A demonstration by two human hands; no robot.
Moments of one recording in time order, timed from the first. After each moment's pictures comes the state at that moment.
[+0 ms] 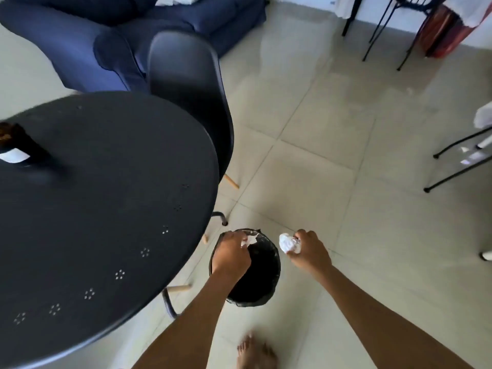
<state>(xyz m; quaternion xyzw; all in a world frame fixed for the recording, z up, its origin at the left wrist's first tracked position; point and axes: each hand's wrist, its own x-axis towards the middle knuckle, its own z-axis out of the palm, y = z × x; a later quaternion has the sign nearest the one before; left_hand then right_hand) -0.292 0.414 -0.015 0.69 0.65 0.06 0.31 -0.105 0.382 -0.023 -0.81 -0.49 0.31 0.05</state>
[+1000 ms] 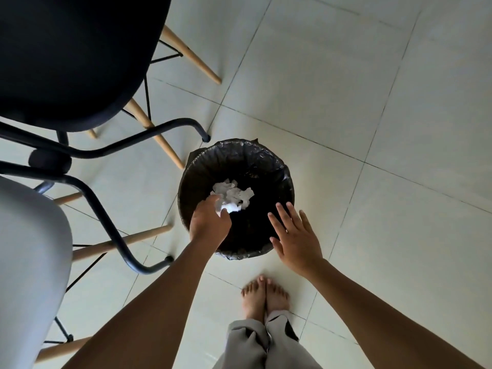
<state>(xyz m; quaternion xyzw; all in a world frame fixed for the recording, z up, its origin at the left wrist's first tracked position) -0.304 0.414 -0.317 0.57 0.72 -0.01 0.40 -0.127 0.308 -0.364 -0.68 -0.70 0.22 -0.06</state>
